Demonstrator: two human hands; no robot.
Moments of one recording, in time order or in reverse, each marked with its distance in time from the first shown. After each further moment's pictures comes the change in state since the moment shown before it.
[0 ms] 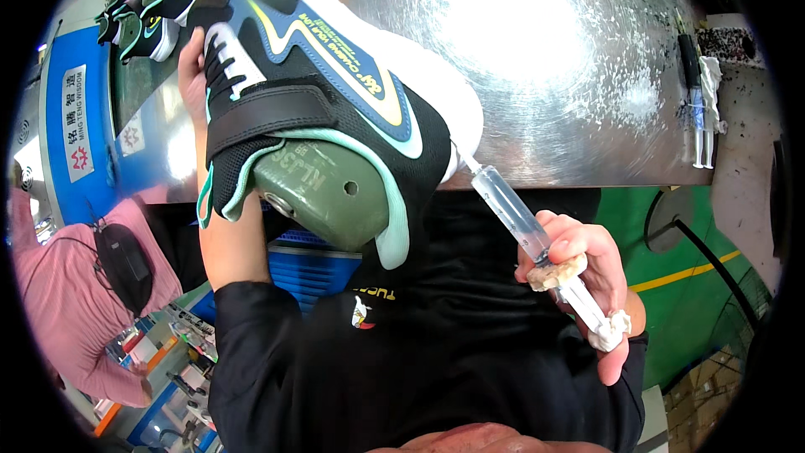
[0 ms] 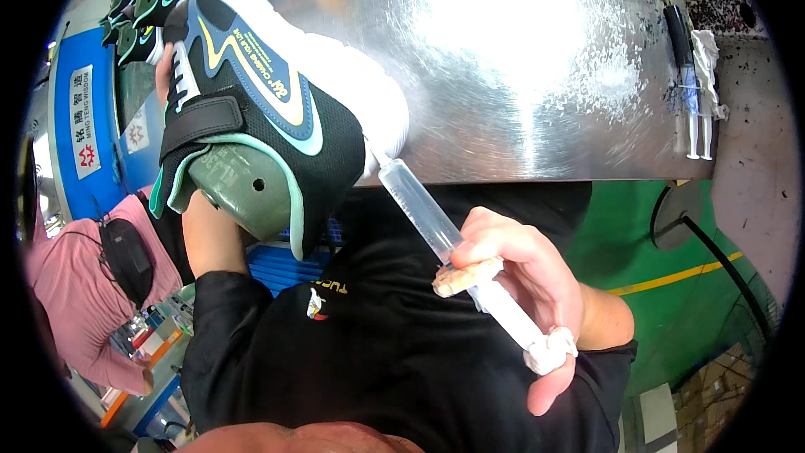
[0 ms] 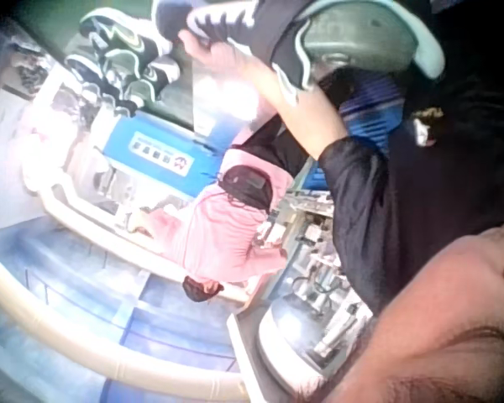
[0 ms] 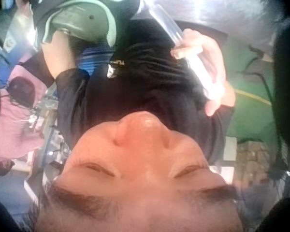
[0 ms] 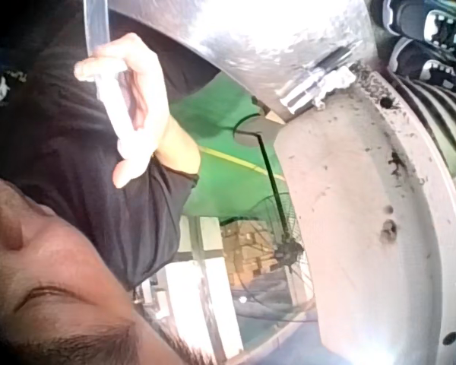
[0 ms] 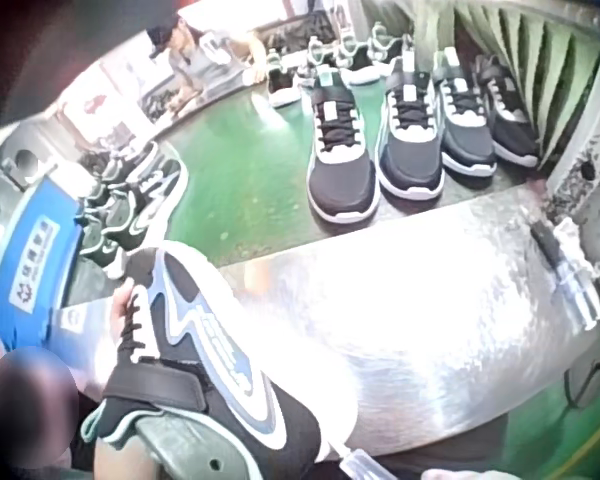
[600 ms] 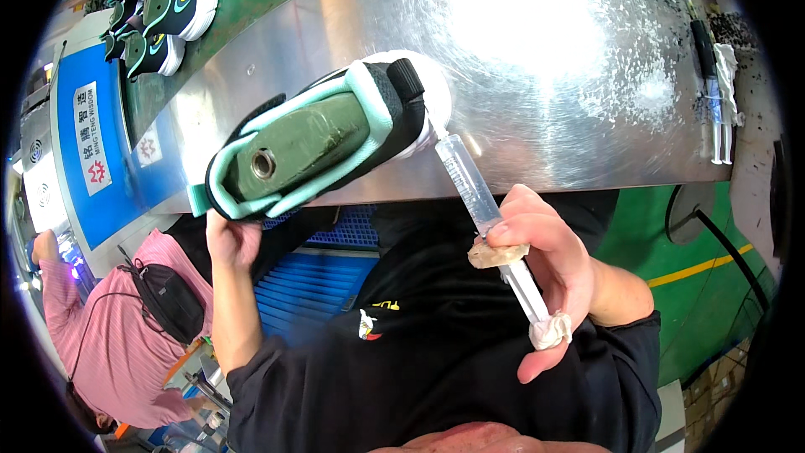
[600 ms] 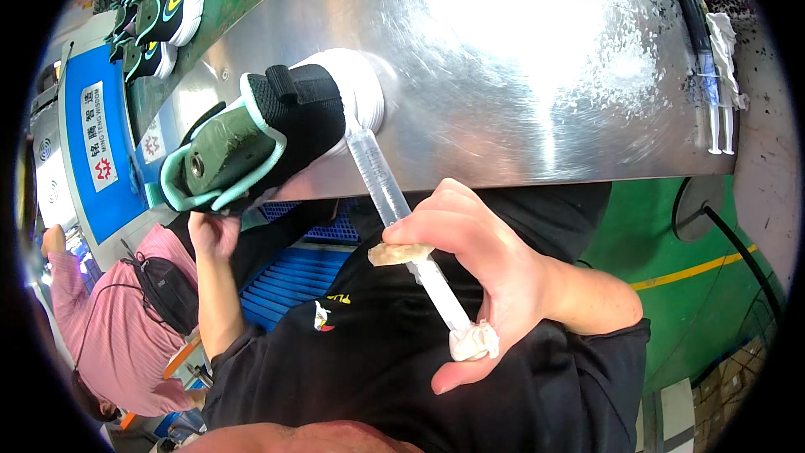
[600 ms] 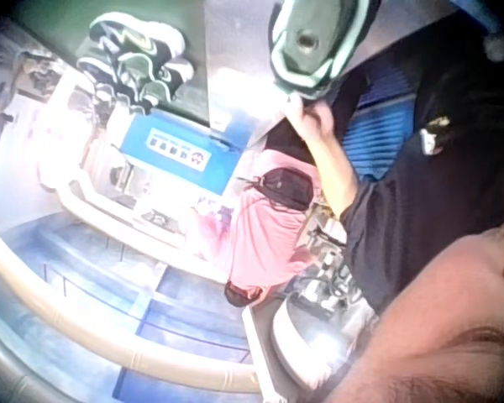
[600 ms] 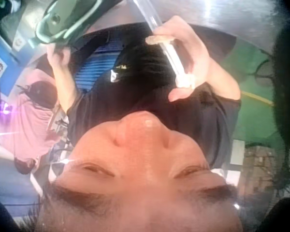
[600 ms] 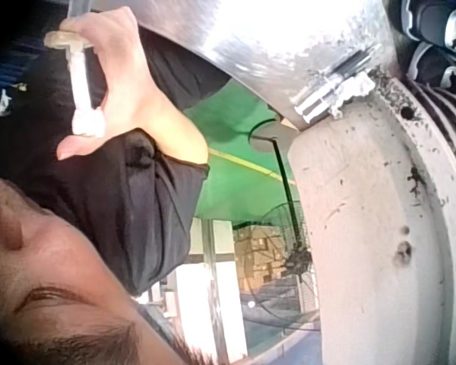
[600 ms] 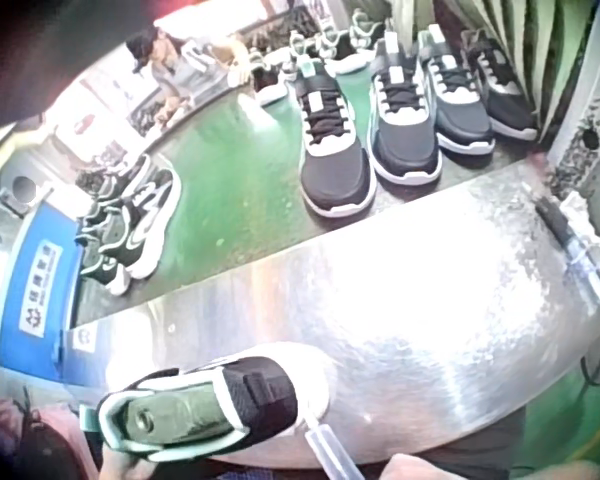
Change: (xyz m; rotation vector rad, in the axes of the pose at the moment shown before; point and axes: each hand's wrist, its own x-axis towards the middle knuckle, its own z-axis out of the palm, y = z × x) left_hand -0.154 0.001 -0.093 0.160 0.142 -0.026; right_hand 0.025 0.024 -0.006 -0.397 -0.099 -0.062
